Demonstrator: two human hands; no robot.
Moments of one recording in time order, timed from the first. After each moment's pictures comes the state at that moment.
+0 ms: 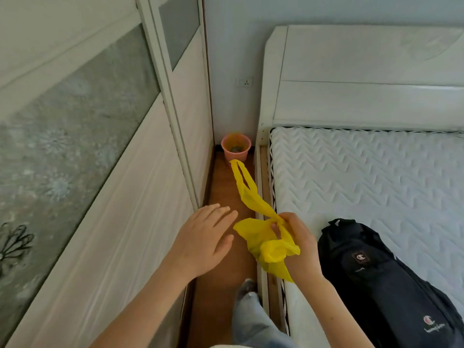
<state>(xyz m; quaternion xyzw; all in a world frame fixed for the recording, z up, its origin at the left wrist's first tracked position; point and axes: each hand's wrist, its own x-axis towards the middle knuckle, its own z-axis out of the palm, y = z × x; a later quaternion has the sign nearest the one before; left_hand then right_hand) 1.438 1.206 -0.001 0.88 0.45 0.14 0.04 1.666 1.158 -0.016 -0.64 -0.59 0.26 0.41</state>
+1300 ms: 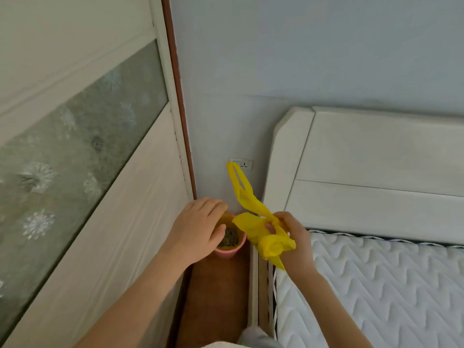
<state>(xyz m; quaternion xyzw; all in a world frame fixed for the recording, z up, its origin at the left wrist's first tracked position) 1.572 1.958 0.023 0.87 0.48 0.14 -0.01 1.803 1.912 0.001 -0.61 -0.59 0.28 0.44</state>
